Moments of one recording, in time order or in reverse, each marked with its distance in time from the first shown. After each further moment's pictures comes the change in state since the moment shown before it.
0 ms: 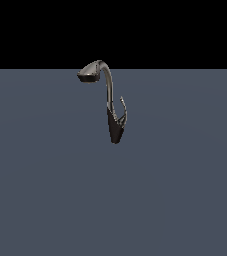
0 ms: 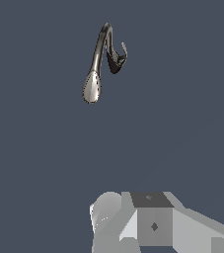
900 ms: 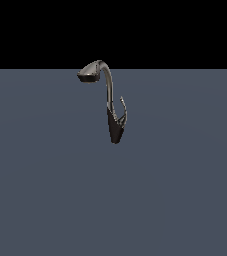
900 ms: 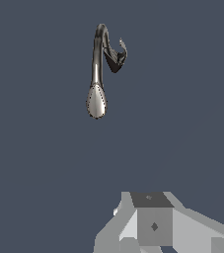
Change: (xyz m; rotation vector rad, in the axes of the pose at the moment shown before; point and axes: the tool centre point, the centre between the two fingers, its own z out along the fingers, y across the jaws) arm 0.039 -0.017 0.024 0.067 -0.059 0.167
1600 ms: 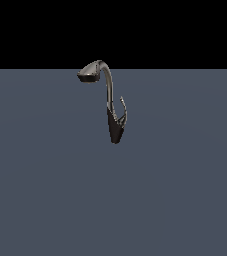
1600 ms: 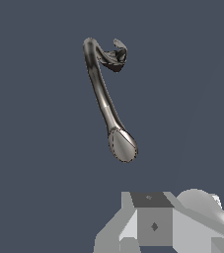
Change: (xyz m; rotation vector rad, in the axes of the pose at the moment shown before) arm 0.092 -0.030 0.057 0.153 -0.136 0.385
